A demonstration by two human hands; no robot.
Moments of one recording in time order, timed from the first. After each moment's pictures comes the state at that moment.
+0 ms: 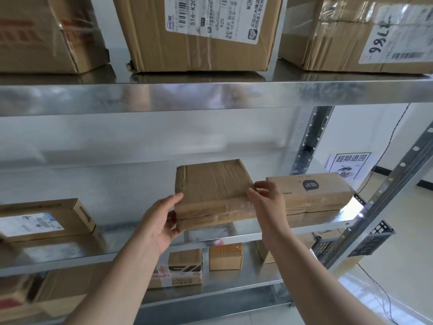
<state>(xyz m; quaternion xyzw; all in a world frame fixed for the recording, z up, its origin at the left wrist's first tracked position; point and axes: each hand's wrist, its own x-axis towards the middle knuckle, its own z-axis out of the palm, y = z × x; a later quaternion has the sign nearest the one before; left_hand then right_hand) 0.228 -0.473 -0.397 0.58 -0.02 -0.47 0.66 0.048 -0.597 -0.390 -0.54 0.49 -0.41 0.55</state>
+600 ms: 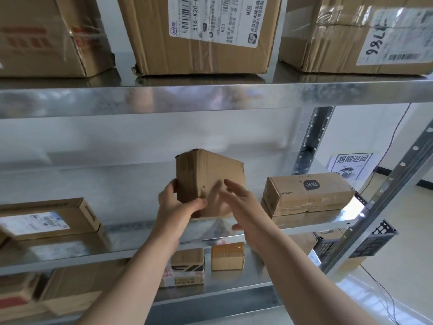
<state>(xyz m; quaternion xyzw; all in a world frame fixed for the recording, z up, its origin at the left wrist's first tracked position) 0.203 -0.479 -0.386 0.71 -0.26 -0.29 0.59 0.068 -0.558 -0.356 -0.64 0.42 -0.22 0.61</state>
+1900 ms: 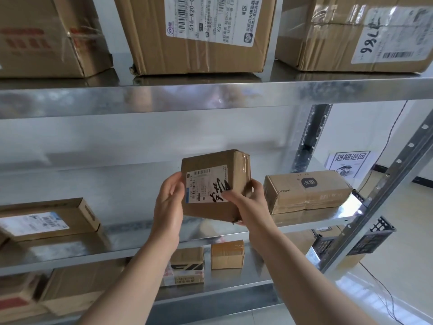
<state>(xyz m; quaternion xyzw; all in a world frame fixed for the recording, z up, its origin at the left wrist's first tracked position) 0.192 -0.477 -0.378 0.65 -0.26 -0.25 0.67 0.057 -0.570 -0.380 -0.56 0.42 -0.32 0.63</state>
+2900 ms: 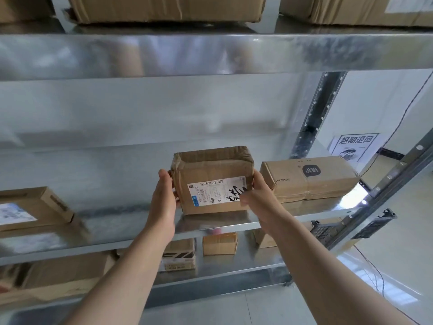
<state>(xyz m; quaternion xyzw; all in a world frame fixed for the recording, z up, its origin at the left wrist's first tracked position) 0.201 -0.532 -0.429 0.67 -0.13 -0.34 0.65 0.043 -0.640 -0.420 -0.62 0.44 -0.22 0.61</state>
